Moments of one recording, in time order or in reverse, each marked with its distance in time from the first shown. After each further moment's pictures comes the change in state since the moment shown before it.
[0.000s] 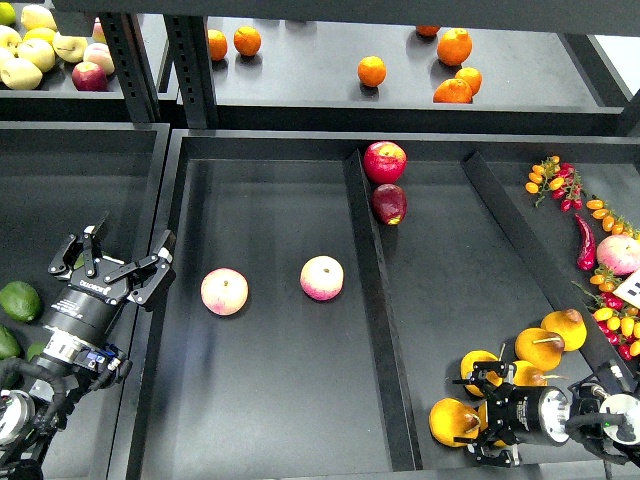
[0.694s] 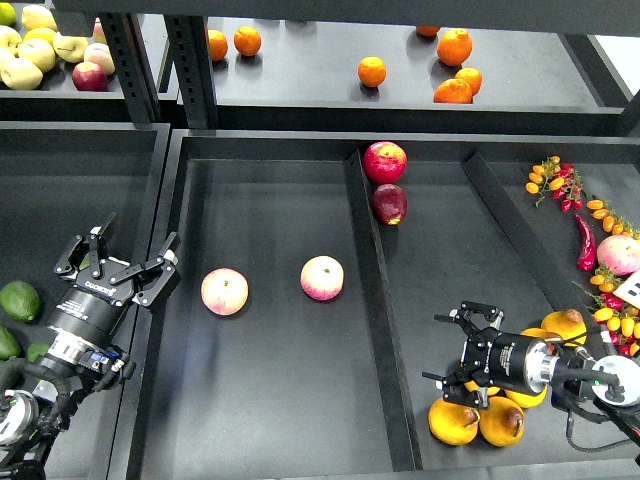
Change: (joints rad) left arm -0.001 0.000 0.017 -0.001 0.026 0.000 0.000; right arm 0.009 0.245 0.385 0.078 0.067 -0.118 0.000
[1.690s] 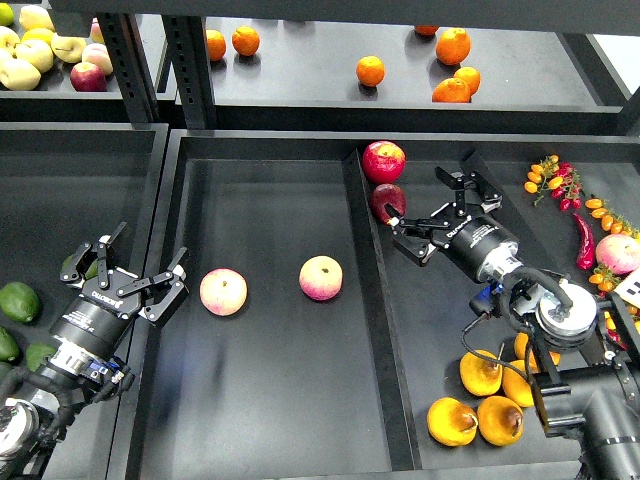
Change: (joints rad) left arm 0.030 0.000 -0.002 -0.036 0.073 0.000 0.000; right arm -0.025 0.367 0.565 -0.002 -0.137 0.078 0.000
